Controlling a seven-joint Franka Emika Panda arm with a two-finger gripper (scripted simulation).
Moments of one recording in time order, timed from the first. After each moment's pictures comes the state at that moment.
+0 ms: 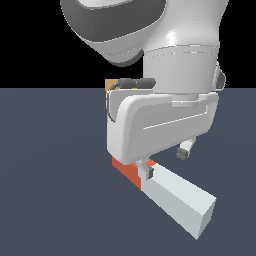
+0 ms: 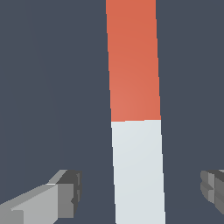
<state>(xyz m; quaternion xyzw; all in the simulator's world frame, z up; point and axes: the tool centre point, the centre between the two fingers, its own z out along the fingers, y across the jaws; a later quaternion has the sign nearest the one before) 0.065 -0.114 0.078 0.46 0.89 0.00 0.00</state>
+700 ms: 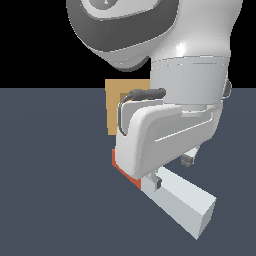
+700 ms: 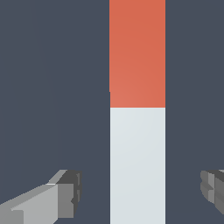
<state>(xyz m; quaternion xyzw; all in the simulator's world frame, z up) 0.074 -0.121 0.067 0.44 0.90 0.00 0.00</state>
